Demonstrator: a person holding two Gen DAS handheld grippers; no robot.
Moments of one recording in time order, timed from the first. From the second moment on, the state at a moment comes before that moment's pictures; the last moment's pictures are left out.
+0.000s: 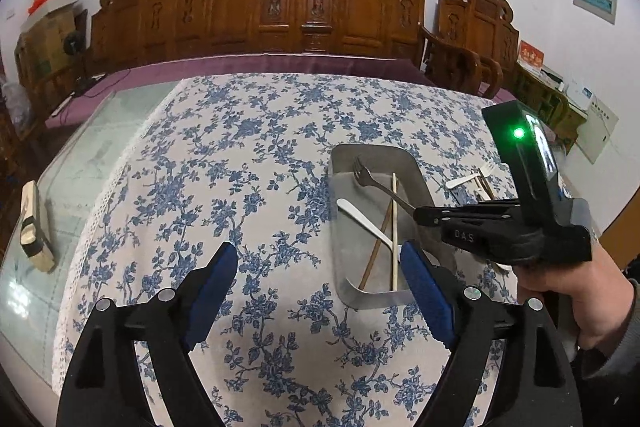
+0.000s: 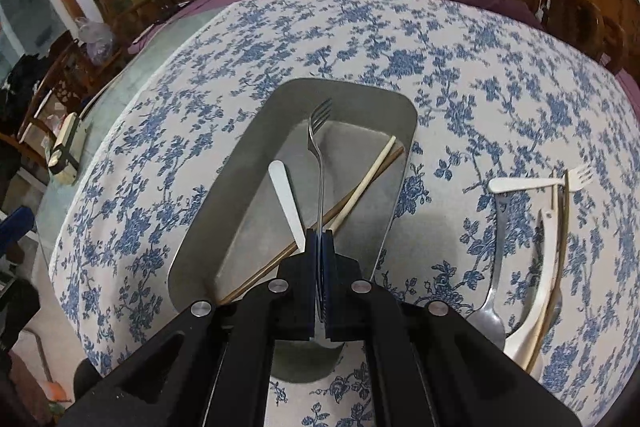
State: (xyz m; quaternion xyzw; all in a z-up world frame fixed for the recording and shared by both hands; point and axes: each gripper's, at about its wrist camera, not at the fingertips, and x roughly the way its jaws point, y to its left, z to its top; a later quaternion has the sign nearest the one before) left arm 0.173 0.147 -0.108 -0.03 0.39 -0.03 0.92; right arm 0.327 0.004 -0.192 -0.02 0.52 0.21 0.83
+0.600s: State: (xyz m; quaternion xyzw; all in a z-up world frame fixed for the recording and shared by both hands) left arm 0.171 0.129 -0.104 -0.01 0.38 -0.04 0.92; right arm 0.319 0.003 -0.172 0.00 0.51 0.29 0.81
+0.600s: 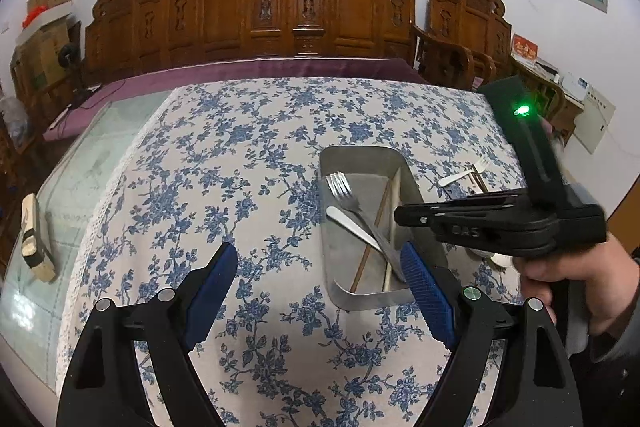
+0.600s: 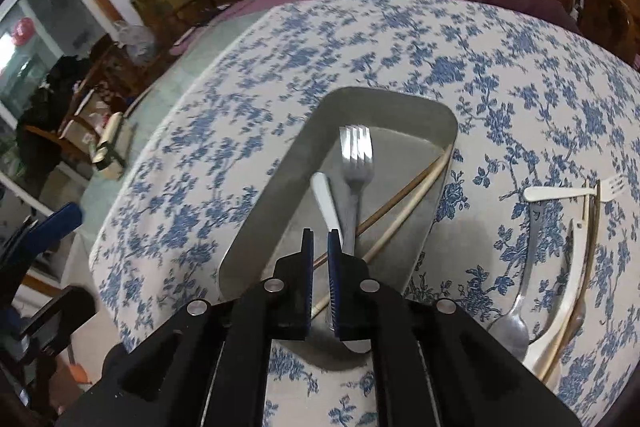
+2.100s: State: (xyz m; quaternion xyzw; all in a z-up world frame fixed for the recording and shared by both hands) left arm 0.234 -0.032 -0.160 0.02 0.44 -0.15 0.88; right arm 0.326 -0.193 -0.225 0.03 0.53 0.19 0.83
